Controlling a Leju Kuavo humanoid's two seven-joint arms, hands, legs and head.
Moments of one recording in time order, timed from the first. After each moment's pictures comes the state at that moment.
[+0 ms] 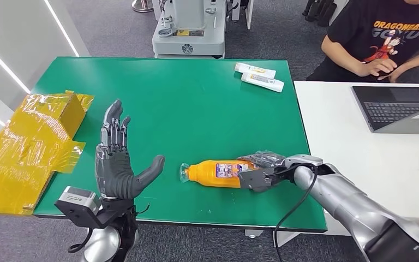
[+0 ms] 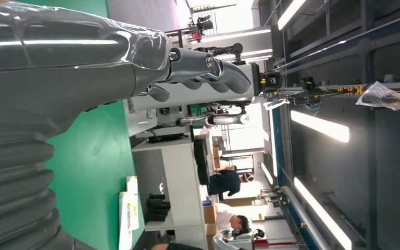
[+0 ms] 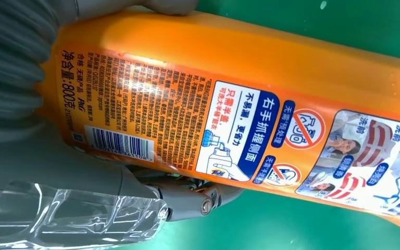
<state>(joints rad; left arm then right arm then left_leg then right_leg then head) -0.09 -0.16 -0.41 -1.60 -0.19 0.31 -0.39 -0.86 -0.27 1.13 -0.67 0.34 0.31 -0.53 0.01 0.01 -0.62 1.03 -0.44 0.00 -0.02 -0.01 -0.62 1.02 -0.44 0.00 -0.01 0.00</state>
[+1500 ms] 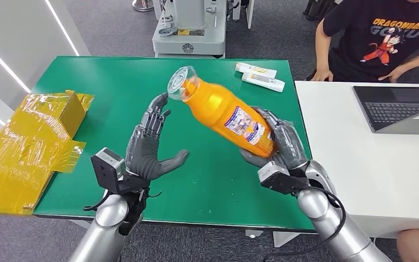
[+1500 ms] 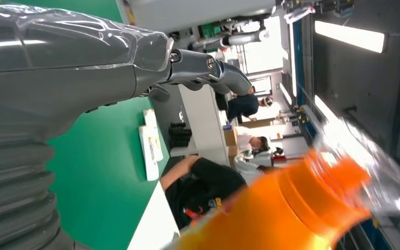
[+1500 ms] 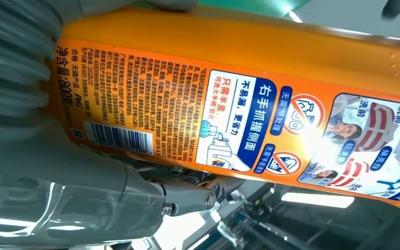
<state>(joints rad) -0.30 -0.12 -0.43 -1.34 -0.02 0.04 -0.37 -0.44 -0.24 0.59 -1.39 0.31 -0.24 -0.63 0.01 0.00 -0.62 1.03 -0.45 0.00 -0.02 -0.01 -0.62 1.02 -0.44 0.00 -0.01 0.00</state>
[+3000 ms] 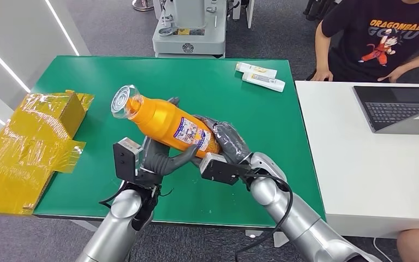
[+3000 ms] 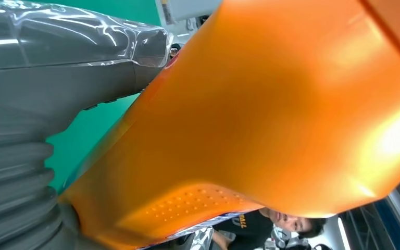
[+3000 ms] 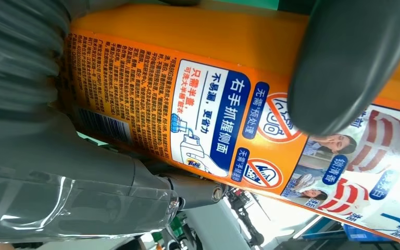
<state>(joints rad) -0.35 -0.16 -0.45 -1.16 0.02 0.06 -0.37 -0.61 0.00 0.75 -1.09 0.37 -0.10 -0.58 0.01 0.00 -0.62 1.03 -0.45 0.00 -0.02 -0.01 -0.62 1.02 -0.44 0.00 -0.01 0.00</state>
